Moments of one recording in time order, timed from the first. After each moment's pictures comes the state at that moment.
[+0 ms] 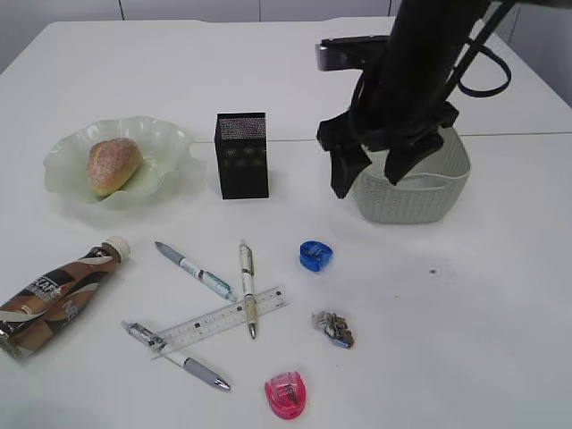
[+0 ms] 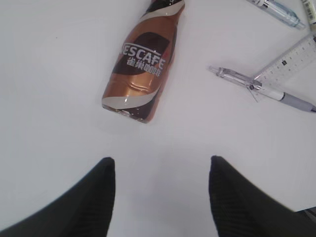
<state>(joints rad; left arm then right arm) -0.11 1.15 -0.81 -0.11 0.93 0.03 0.37 1.99 -1.75 0.12 1.22 -0.05</state>
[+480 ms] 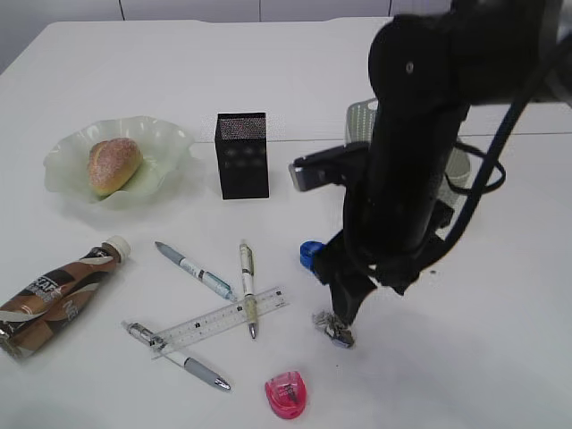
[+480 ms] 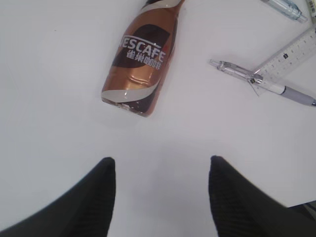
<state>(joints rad) -0.11 1.15 -0.81 -0.11 0.94 0.03 0.53 1.87 -1.38 0.12 1.15 -0.06</state>
